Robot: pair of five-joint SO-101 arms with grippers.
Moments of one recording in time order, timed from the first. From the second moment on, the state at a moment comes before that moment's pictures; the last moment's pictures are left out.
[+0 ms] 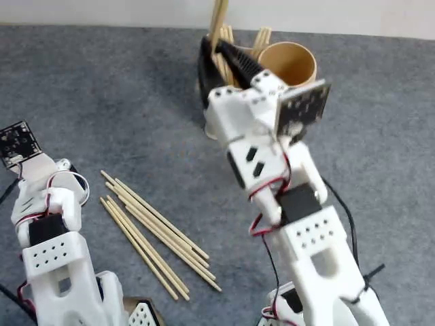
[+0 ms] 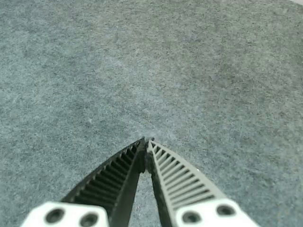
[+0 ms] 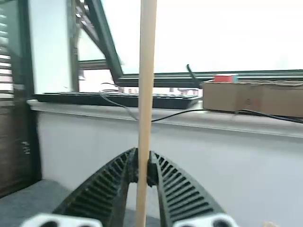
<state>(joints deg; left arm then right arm) -30.5 -56.6 67.8 33.0 10.6 -28.5 -41.4 32.7 0.5 -0.6</state>
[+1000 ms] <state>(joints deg) -30.5 -56.6 67.8 33.0 10.6 -17.2 -11.9 26.4 -12.4 -0.6</state>
